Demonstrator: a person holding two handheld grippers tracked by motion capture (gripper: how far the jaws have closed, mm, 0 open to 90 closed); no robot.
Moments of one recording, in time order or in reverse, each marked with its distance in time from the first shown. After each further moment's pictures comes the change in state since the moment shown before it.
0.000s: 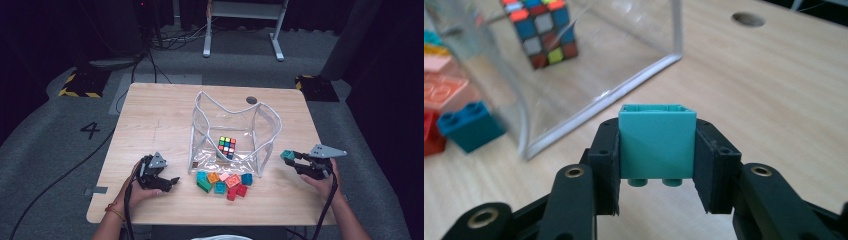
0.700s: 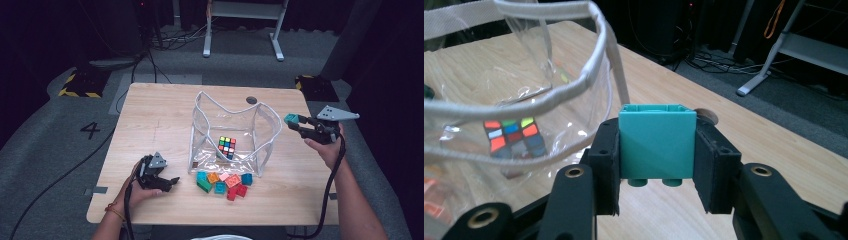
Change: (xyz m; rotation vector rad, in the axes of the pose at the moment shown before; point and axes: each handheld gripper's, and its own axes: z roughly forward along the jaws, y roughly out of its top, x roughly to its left) left arm 0.000 0.000 0.000 0.001 0.000 0.001; right arm -0.035 0.104 -0.006 -0.121 -0.023 -0.032
